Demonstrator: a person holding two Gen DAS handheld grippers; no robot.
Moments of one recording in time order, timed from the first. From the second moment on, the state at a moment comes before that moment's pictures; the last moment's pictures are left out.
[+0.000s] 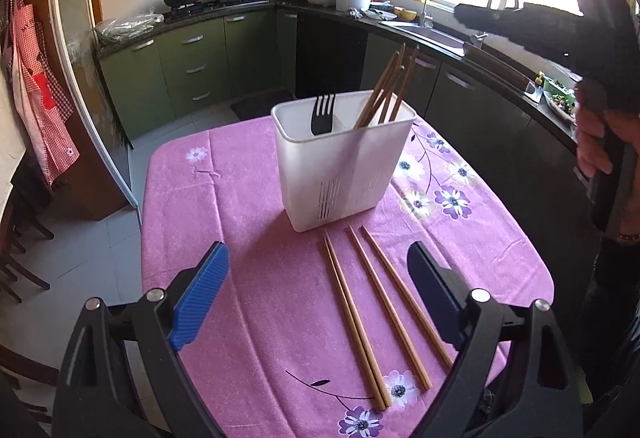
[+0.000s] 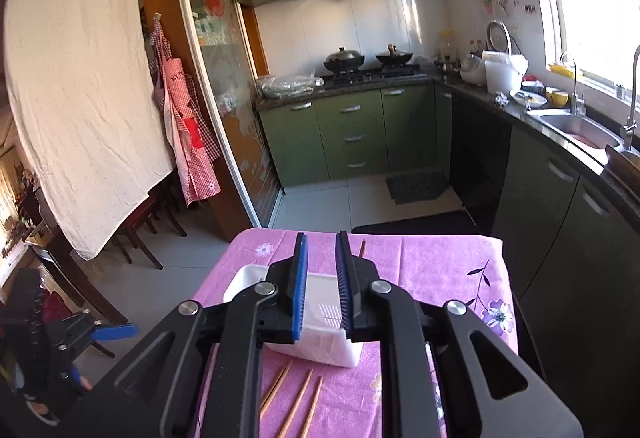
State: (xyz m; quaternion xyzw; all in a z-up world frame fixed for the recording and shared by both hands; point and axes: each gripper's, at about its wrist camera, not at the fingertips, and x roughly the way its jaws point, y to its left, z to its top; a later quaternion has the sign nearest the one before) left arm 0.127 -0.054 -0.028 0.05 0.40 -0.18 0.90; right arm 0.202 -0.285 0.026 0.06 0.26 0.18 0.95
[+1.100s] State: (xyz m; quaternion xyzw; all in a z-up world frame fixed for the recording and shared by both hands) left arm 0.207 -0.100 -0.174 0.08 0.60 -0.14 0.78; right arm 0.162 -0.321 -0.170 0.07 0.45 0.14 0.88
